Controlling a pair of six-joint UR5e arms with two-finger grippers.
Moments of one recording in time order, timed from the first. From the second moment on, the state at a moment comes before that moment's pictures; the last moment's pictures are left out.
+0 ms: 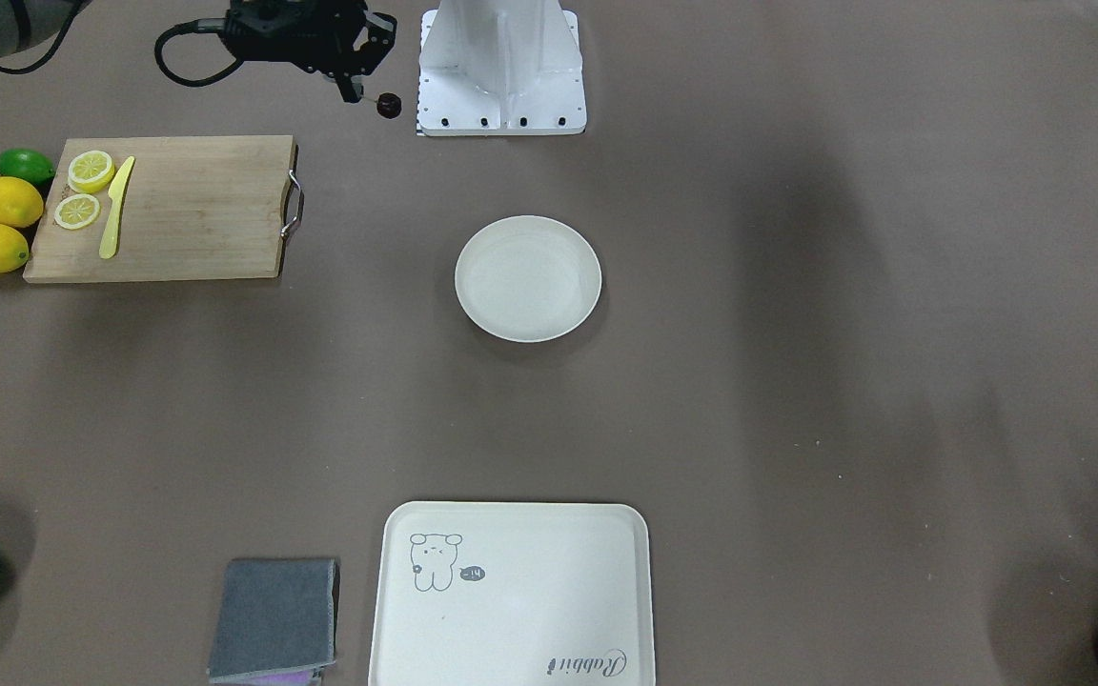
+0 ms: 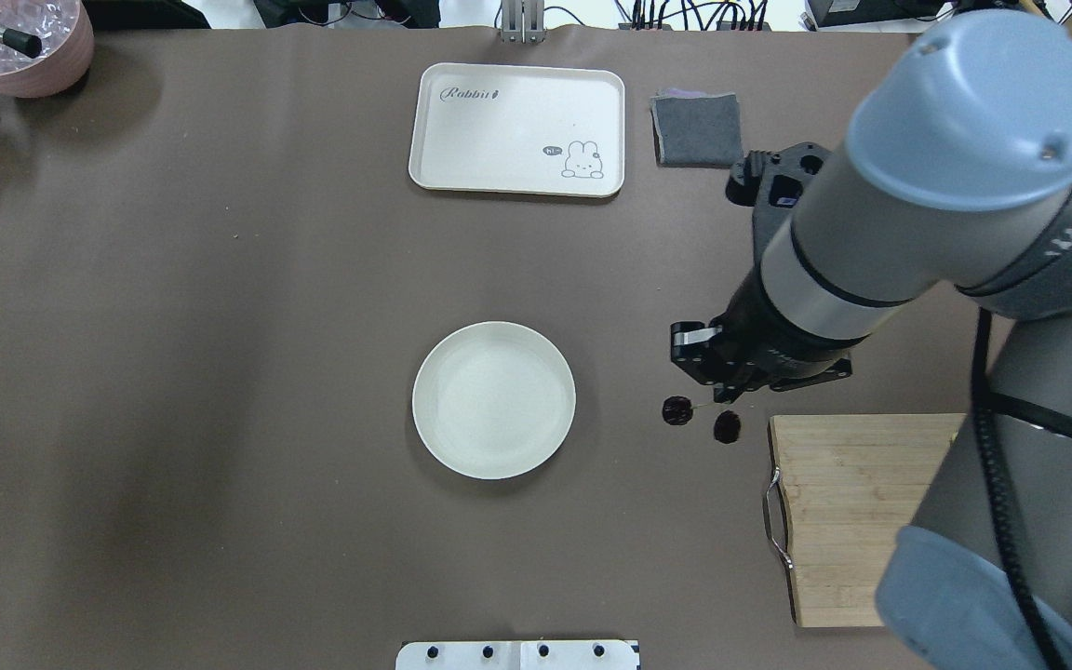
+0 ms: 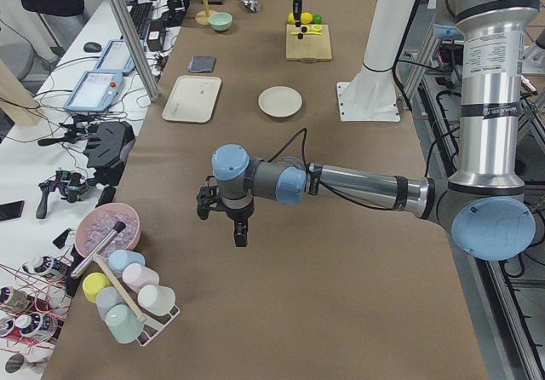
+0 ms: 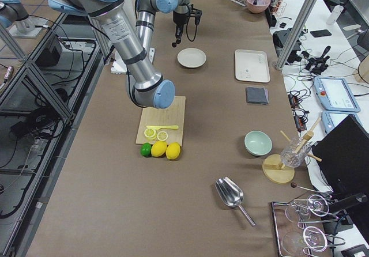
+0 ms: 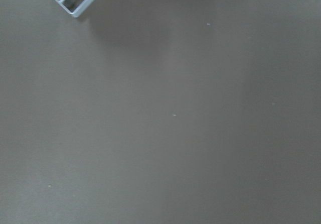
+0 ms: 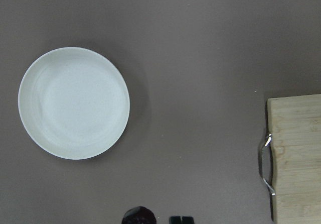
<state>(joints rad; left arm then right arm) -1.39 -1.53 -1.77 -1.58 -2.33 -0.30 0.57 -0.83 2.20 -2.26 2.05 1.21</state>
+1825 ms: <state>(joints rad) -1.44 -1.55 -1.90 -1.45 -2.28 -0.23 0.45 -0.65 1.45 -1.60 1.77 1.25</state>
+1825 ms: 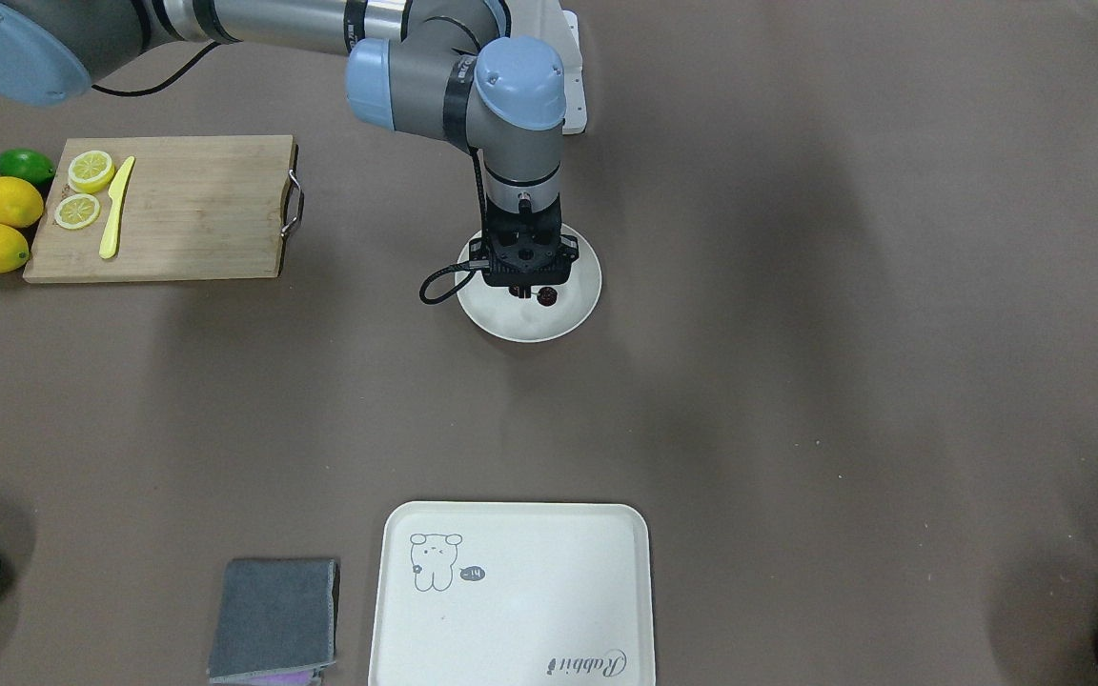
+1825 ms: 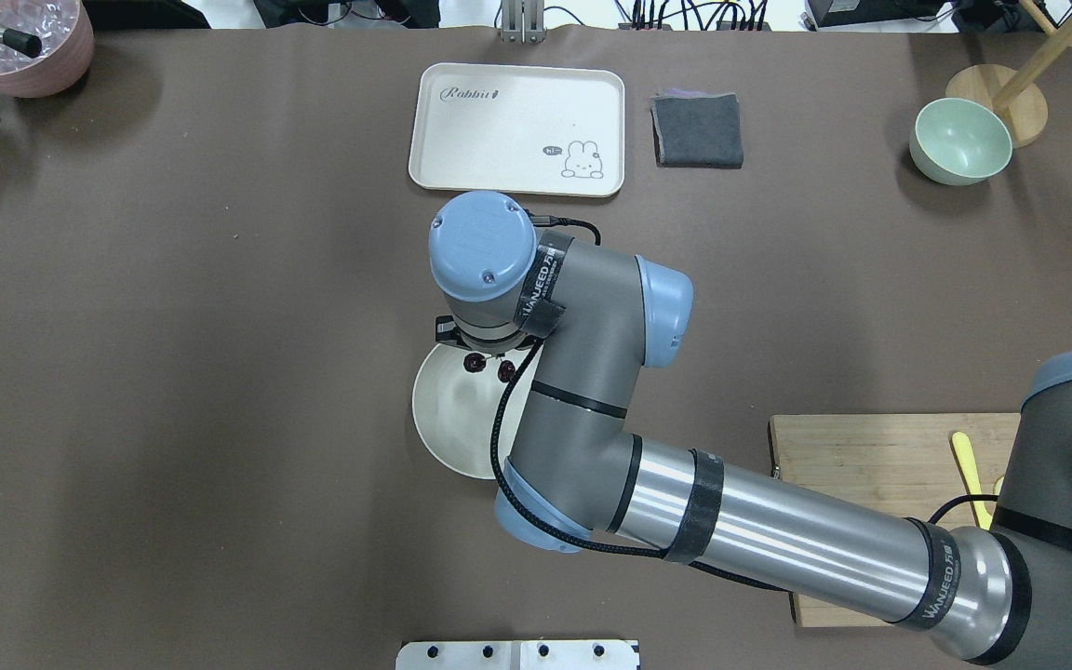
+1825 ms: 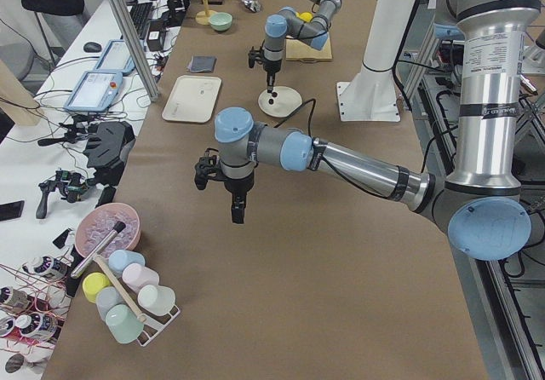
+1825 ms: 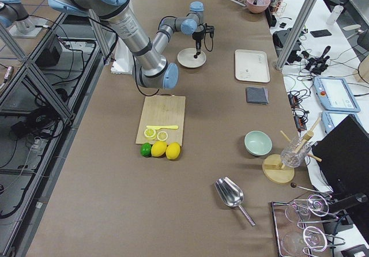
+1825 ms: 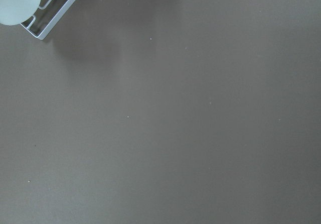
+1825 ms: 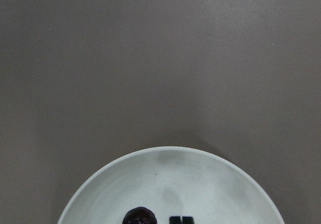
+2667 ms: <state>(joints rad) -1.47 -1.55 -1.88 -1.45 -2.29 -0.21 0.38 -0.71 1.51 -1.60 1.71 1.26</state>
